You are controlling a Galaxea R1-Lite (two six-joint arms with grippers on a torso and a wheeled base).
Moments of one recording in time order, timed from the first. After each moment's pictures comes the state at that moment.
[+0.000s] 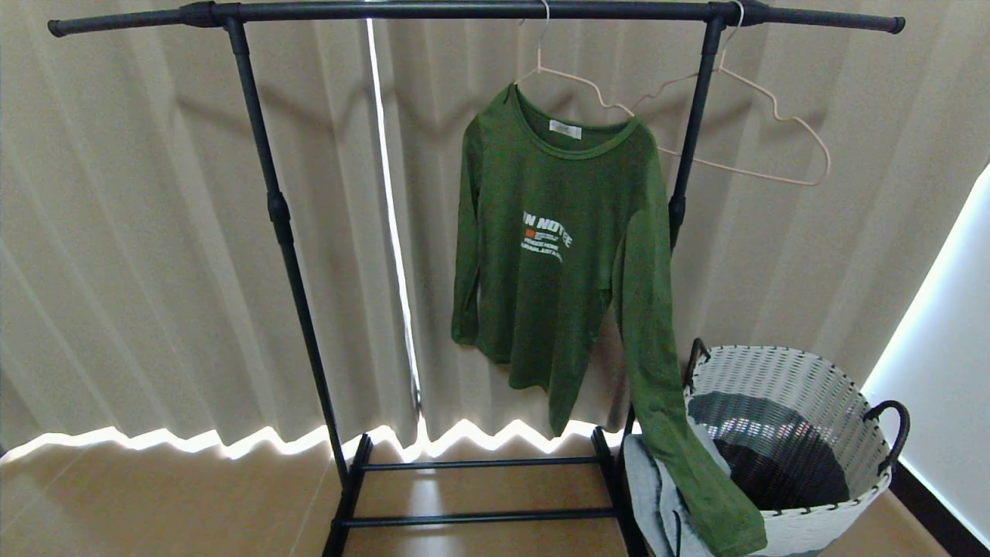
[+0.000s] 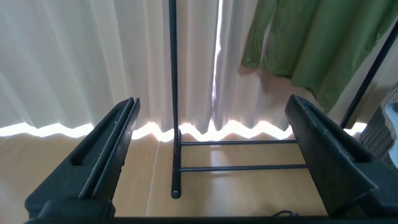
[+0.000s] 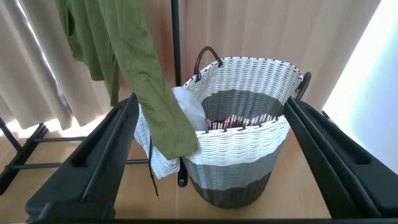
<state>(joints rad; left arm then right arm) 0.00 0.00 0.00 0.01 0.01 0.00 0.00 0.00 -0.04 0.10 -0.06 0.04</state>
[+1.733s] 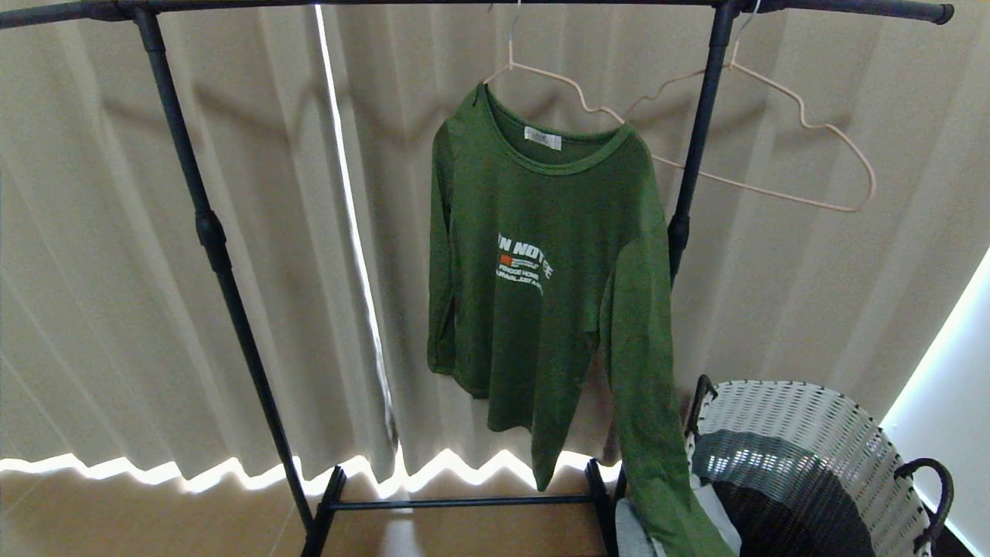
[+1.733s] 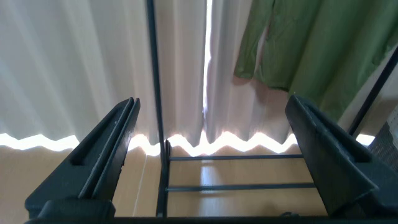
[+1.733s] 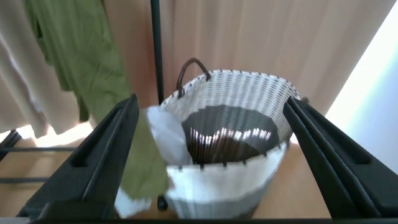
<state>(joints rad) 0.00 0.00 0.00 0.01 0.01 0.01 0.00 0.00 -0.04 0.10 -0.05 0.00</state>
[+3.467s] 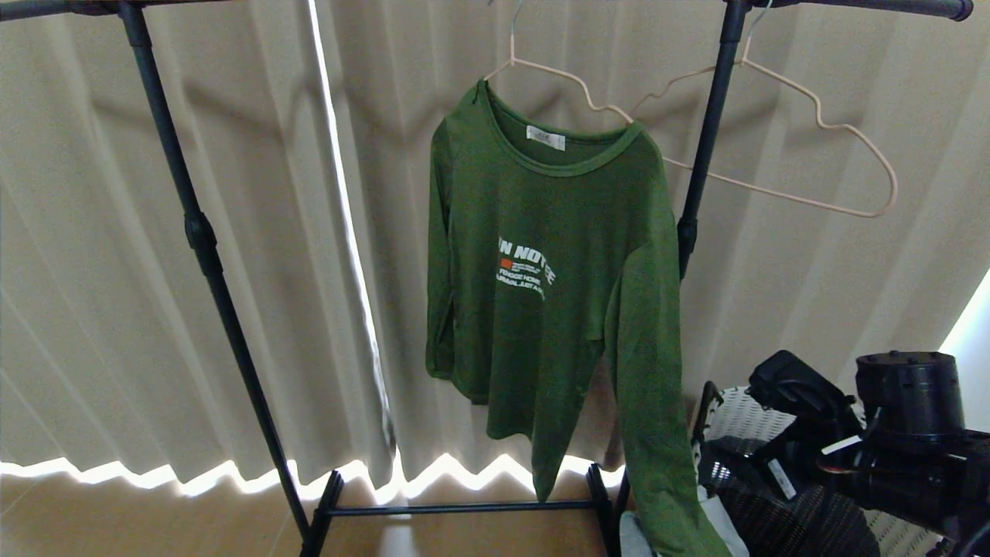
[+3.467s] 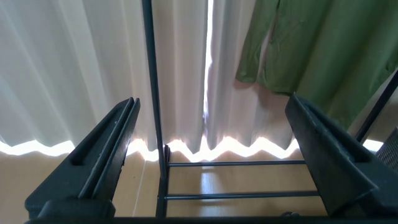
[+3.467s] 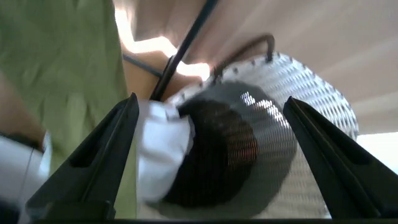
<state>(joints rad) 0.00 0.00 0.00 0.01 0.01 0.01 0.22 1.68 -0.36 -0.67 -0.09 -0.32</state>
